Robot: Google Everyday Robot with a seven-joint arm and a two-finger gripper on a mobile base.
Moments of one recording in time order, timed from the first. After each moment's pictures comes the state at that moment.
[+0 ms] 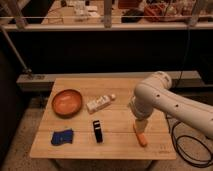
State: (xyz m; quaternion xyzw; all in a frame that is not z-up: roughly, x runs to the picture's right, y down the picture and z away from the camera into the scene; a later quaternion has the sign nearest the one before) arm 0.143 0.145 0.673 -0.29 -0.07 -0.10 0.95
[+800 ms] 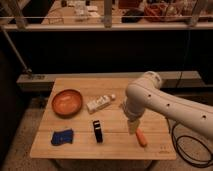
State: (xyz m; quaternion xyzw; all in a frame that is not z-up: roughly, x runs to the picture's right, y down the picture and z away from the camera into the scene) arm 0.112 0.146 0.673 -0.28 -0.10 -0.12 0.95
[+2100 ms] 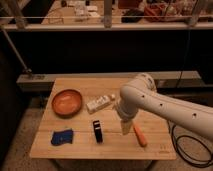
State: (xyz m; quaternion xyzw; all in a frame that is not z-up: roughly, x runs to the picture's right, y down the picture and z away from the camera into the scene) arm 0.079 0.152 0.686 -0.28 -0.13 -0.13 0.94
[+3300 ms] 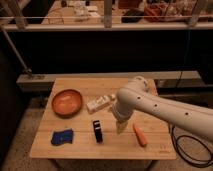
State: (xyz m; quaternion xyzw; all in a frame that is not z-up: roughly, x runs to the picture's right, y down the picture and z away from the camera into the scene) arm 0.060 0.161 0.709 -0.28 -0.15 -0.13 0.94
